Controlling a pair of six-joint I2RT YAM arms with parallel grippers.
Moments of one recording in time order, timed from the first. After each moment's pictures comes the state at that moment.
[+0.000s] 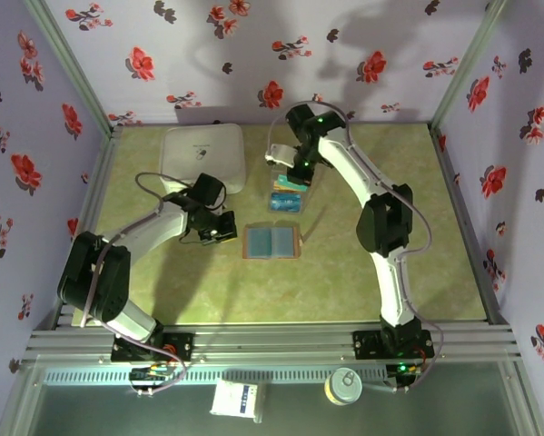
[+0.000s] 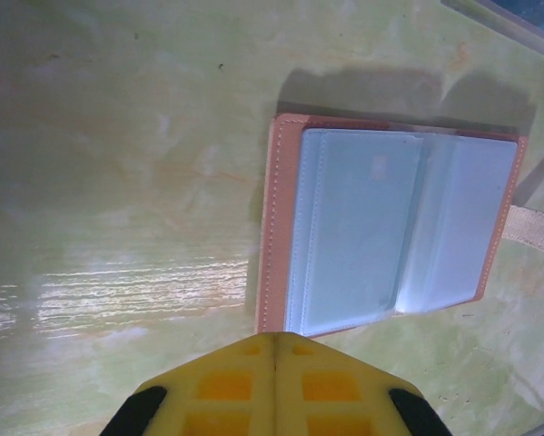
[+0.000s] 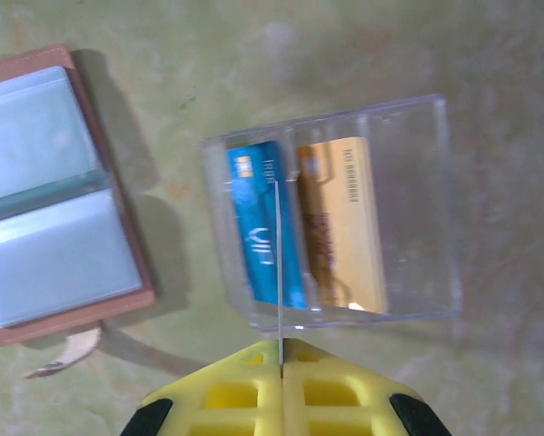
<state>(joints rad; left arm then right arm) -0.50 1.56 1.00 -0.64 0.29 -0.65 0.49 2.23 2.26 -1.33 -0.19 -0.85</state>
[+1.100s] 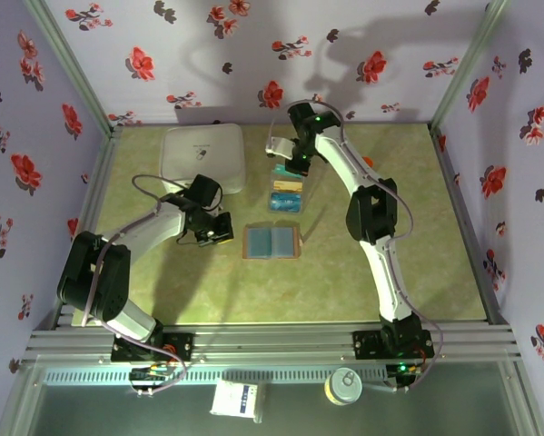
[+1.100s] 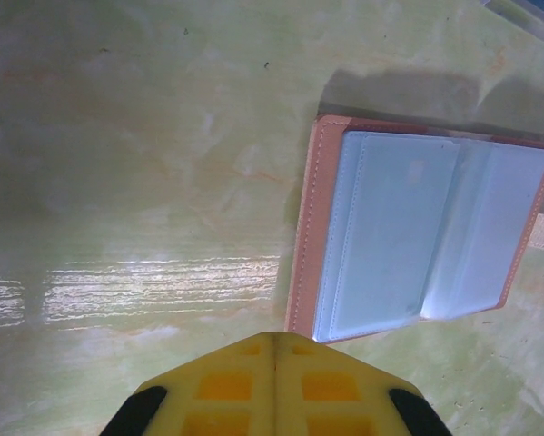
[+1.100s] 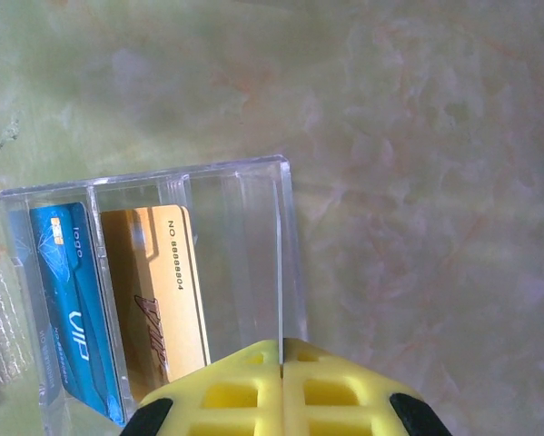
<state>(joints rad) -0.48 1.56 0.98 -0.64 0.29 -0.65 0.44 2.45 2.44 -1.21 -0.22 -0.94</state>
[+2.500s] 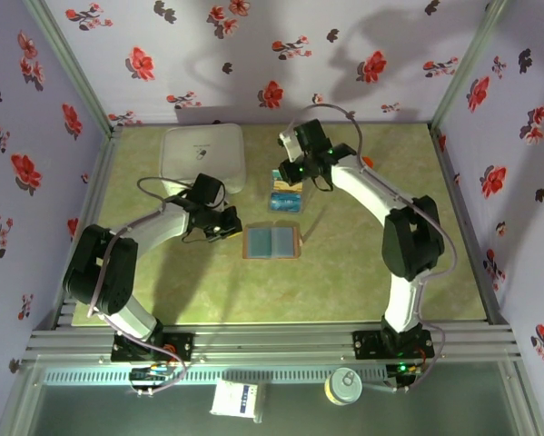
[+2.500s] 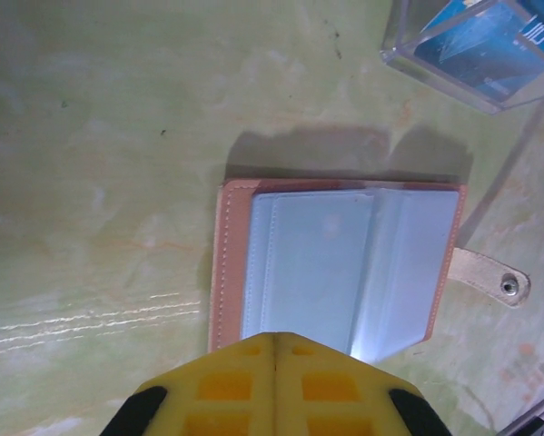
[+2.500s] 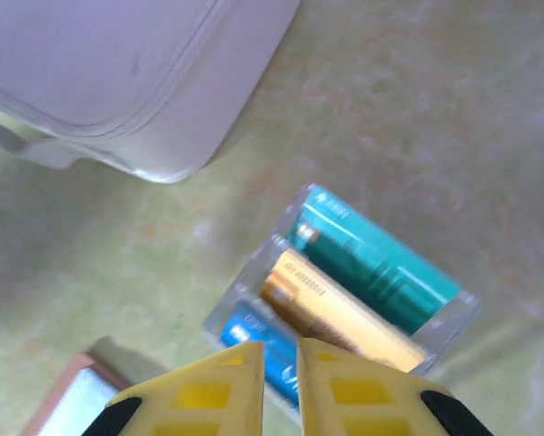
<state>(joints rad) -0.48 1.61 0.96 -0.44 0.38 -0.71 0.53 1.88 1.58 -0.57 -0.18 0.06</state>
